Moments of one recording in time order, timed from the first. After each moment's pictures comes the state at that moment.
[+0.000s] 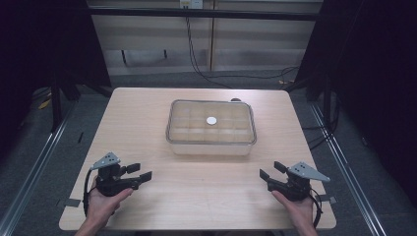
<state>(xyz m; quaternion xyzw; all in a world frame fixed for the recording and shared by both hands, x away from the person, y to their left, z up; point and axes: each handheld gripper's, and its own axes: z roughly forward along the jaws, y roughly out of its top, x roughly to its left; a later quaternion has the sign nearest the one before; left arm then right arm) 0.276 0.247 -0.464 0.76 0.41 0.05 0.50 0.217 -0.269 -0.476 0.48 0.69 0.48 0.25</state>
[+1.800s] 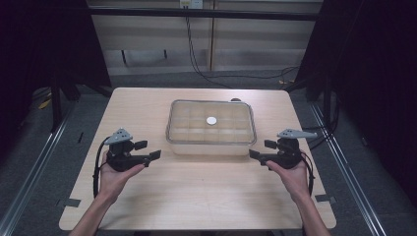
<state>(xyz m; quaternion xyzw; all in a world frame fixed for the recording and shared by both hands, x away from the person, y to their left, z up) 0.329 0.217 -0.423 0.77 0.39 0.10 0.49 0.295 -0.258 -0.424 0.47 0.74 0.46 0.15</state>
